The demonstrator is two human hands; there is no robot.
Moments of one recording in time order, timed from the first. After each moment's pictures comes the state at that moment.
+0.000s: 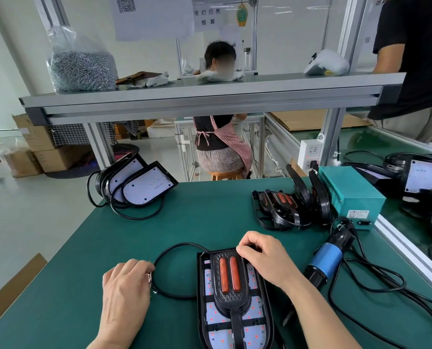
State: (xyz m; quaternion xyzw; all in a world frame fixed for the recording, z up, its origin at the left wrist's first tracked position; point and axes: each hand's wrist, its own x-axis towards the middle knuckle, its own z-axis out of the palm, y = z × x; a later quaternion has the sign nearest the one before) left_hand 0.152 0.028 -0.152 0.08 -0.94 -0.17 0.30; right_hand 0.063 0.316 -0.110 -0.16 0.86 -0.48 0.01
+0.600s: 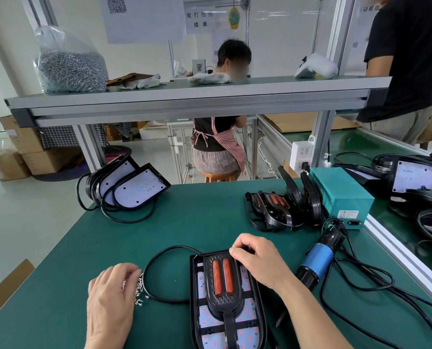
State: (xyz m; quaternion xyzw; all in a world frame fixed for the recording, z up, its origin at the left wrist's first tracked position) left_hand 0.155 0.032 -0.147 0.13 -0.90 -0.24 0.34; right_hand 0.064 0.315 -0.109 -0.17 0.85 -0.49 0.02
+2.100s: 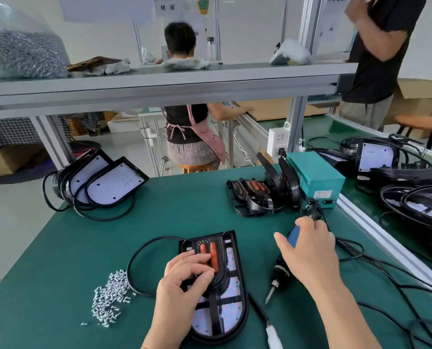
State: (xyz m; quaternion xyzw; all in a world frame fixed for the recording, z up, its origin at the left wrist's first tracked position) left_hand 0.152 0.139 -0.132 -0.06 -0.81 -0.56 0.16; right_hand 0.101 0.387 -0.108 0.17 0.93 -0.29 -0.13
